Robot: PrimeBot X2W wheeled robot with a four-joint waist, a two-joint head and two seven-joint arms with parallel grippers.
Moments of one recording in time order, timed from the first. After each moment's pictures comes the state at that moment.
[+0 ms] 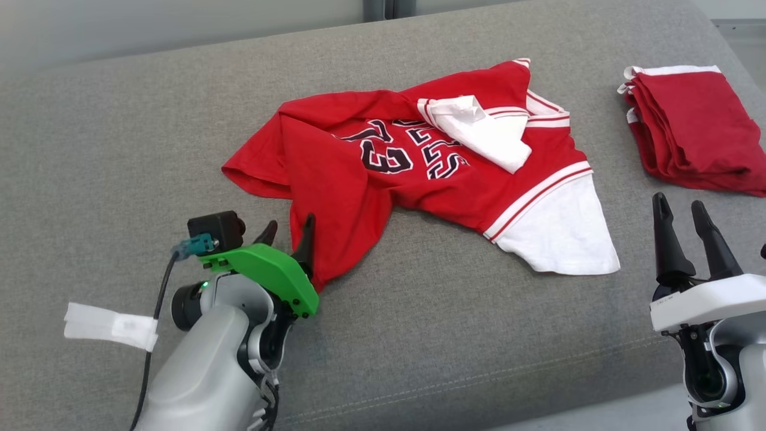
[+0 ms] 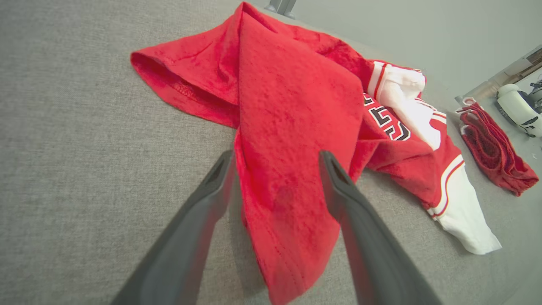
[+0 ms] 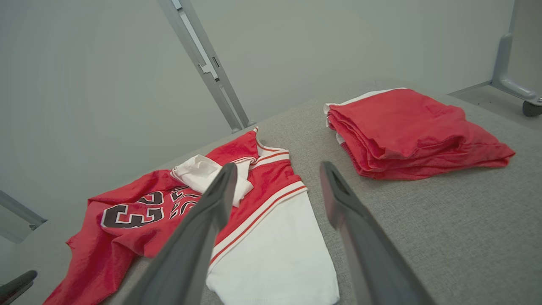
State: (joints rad) left arm -0.51 0.14 -0.56 0.54 -0.86 0.10 -0.02; right arm -0.13 -0.13 -0.14 0.05 0.51 0.13 -0.02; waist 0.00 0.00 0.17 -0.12
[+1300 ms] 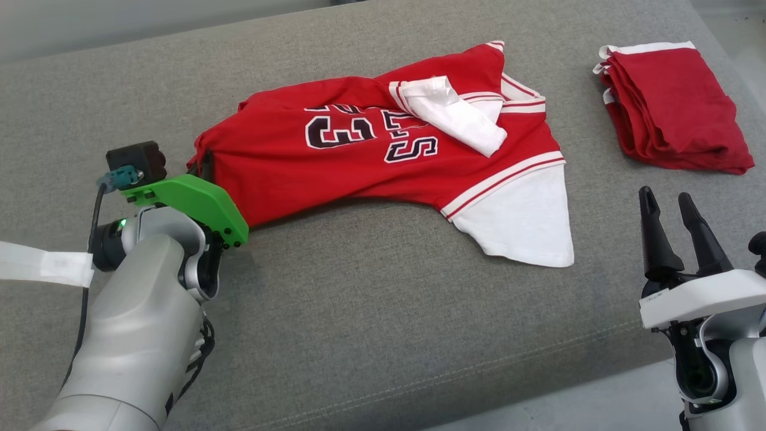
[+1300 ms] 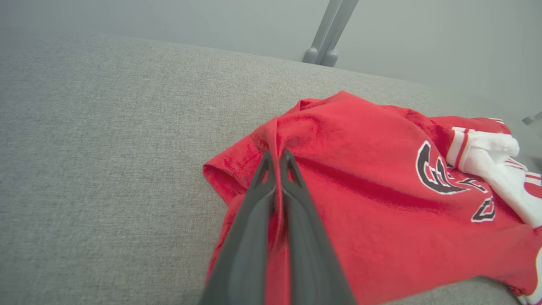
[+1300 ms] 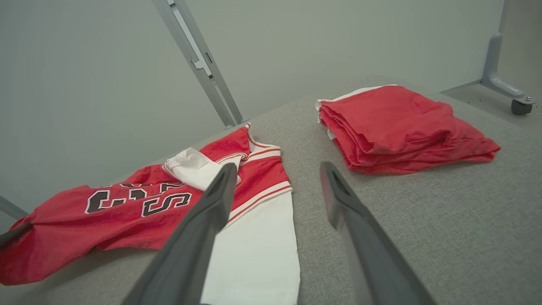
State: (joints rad) left arm -0.83 0.17 -0.53 1.00 -0.84 0.05 -0.13; right arm -0.15 -0.14 -0.10 0.03 0.52 0.13 -0.03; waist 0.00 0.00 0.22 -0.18
